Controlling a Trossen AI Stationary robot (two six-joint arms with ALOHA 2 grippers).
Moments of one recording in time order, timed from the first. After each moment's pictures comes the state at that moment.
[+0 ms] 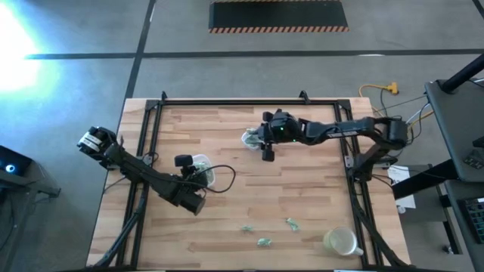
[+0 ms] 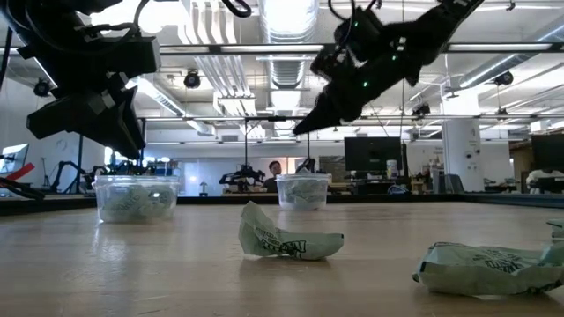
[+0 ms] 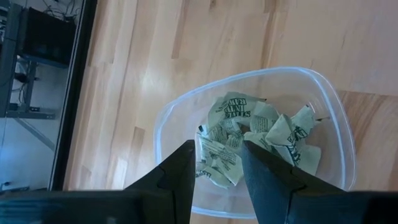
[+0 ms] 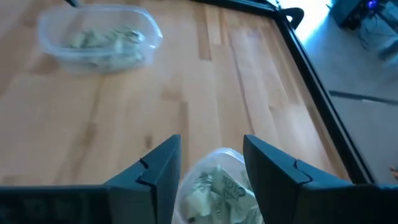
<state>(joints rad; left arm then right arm) -0.49 1.48 0.89 -0.93 -0.74 -0.62 -0.29 1.62 0.89 0.19 -0.09 -0.30</state>
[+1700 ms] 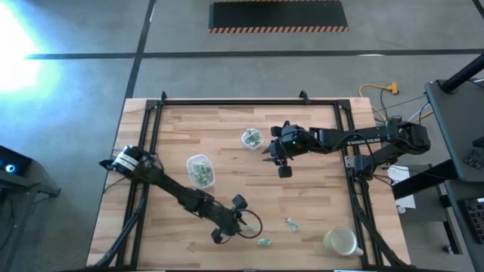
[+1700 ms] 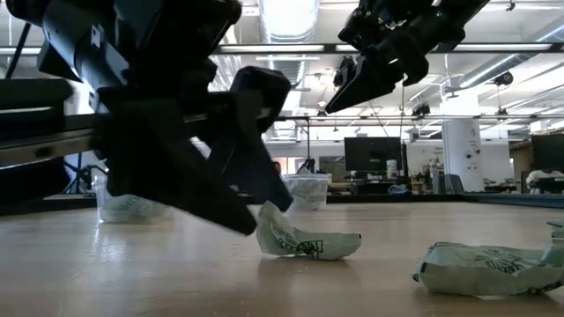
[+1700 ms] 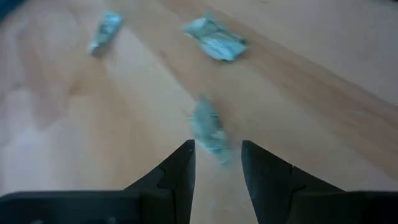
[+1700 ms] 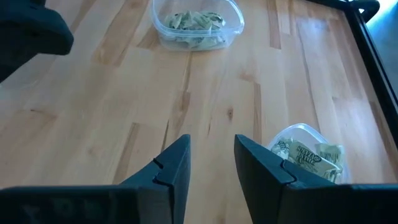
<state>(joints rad) -0.47 1.91 0.97 0.29 -0.08 0.35 -0.12 1.39 0.85 -0.13 -0.11 -0.27</state>
